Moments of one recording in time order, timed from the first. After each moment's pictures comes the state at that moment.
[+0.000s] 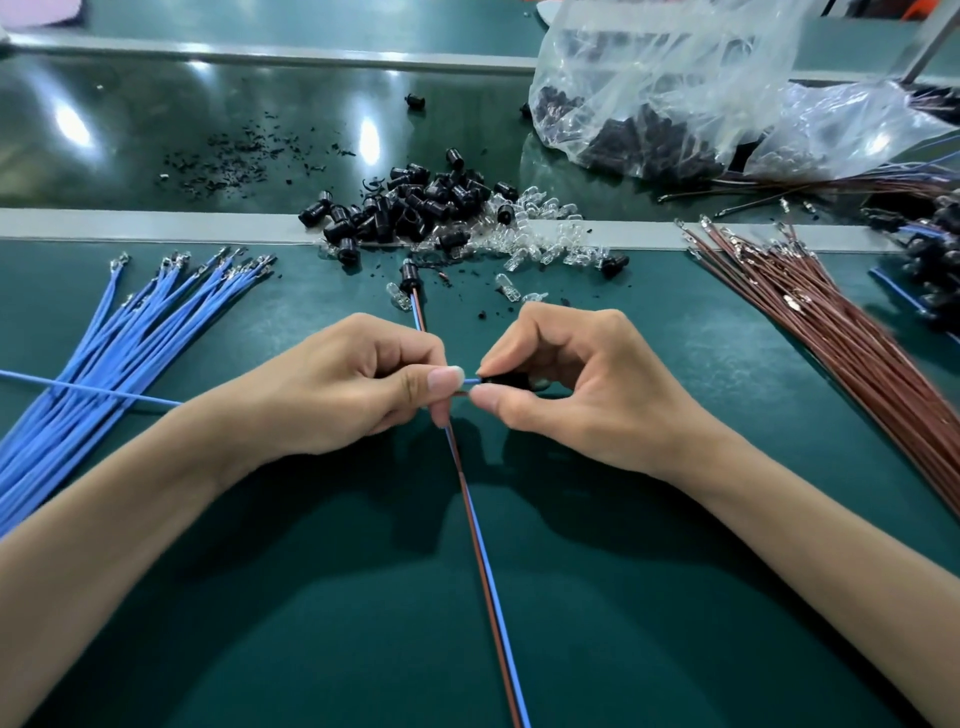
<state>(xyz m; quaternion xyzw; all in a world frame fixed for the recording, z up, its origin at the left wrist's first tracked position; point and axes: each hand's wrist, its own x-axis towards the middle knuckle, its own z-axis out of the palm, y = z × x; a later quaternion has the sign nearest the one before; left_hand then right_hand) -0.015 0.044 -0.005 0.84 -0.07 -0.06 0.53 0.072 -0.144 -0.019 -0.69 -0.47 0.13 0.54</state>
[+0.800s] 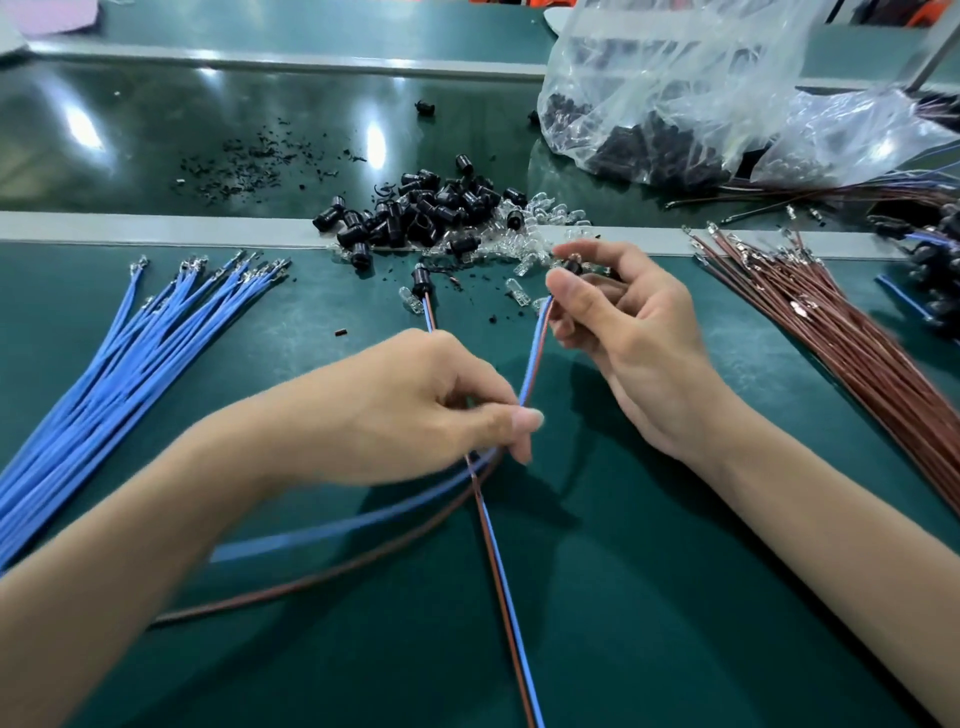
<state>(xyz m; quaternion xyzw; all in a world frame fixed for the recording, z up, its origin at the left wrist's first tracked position) -0.019 0.009 0.022 0.90 -0.06 -0.11 0.42 0.091 -0.139 -0.018 -0.61 -0.25 0.15 0.74</state>
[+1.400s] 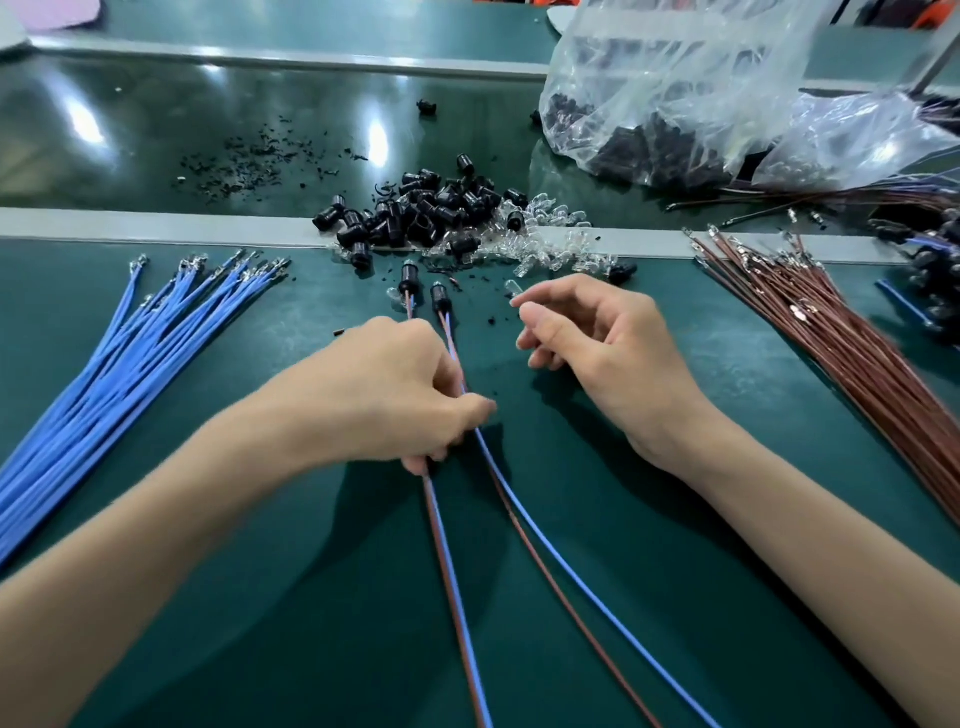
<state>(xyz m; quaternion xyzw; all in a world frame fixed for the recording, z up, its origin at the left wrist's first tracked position) -0.009 0.015 0.015 0.94 0.12 -0.12 0.29 0.089 -0.137 -0.026 -0.72 -0.30 0.11 0.62</state>
